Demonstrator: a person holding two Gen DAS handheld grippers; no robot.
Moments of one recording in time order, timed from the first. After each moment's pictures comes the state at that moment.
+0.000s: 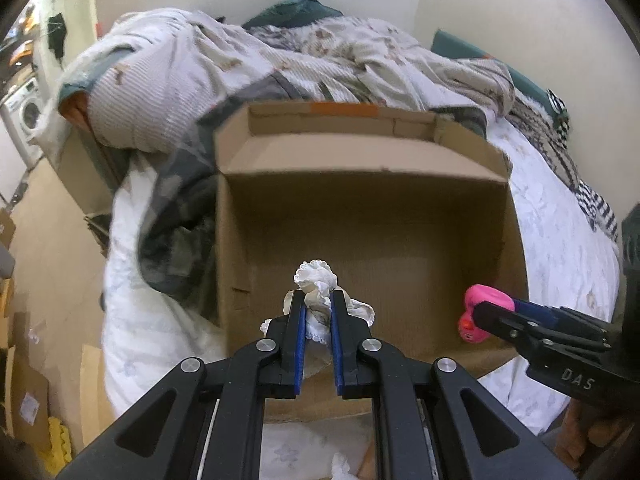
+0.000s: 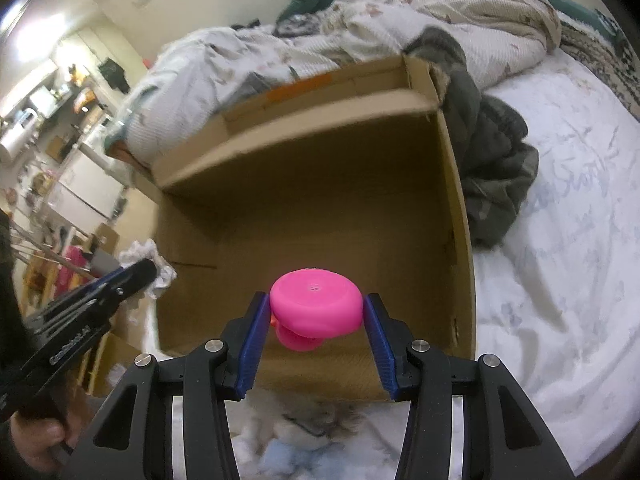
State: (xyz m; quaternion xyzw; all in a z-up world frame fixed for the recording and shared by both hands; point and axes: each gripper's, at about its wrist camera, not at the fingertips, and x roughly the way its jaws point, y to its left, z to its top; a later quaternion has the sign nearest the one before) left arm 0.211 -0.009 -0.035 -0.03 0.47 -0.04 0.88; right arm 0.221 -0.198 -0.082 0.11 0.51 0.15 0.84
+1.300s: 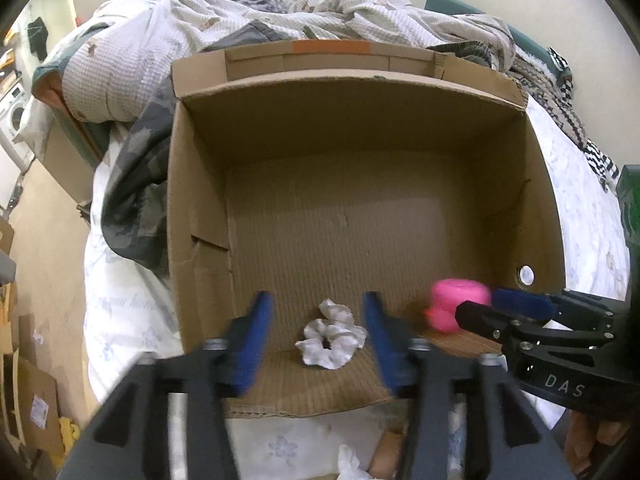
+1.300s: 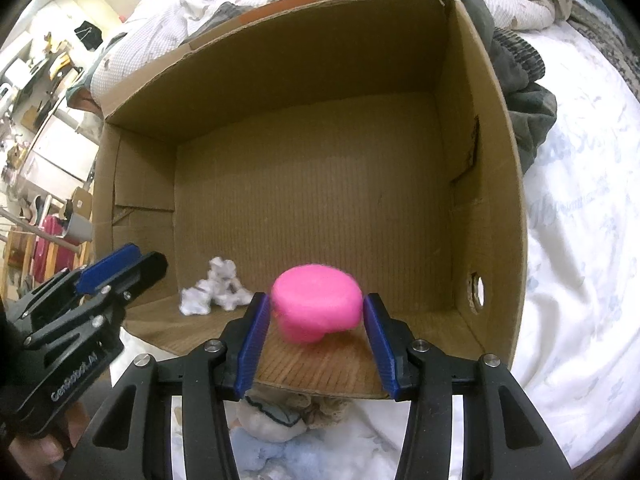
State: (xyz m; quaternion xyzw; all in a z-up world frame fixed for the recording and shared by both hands) left arm 0.211 -0.024 -0.081 0.00 0.51 -0.03 0.86; right arm 0.229 -0.187 -0.129 0.08 0.58 0.14 0.80
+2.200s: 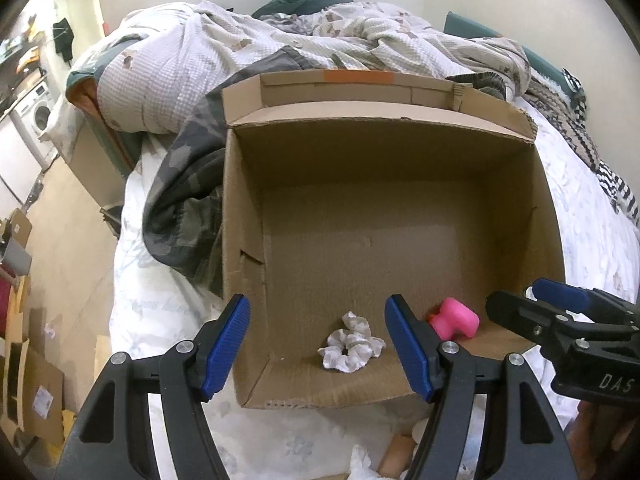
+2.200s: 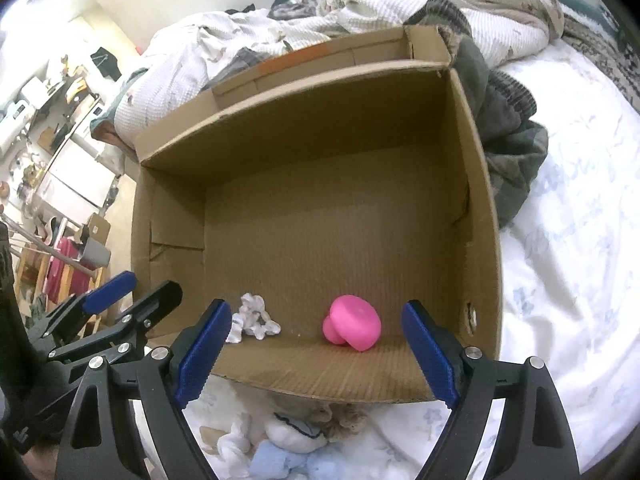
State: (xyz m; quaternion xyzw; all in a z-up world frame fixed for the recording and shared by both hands) left arm 0.197 -0.011 -0.058 0.00 0.48 0.01 0.88; right arm 0.217 -0.191 -0.092 0.10 0.52 0.15 0.84
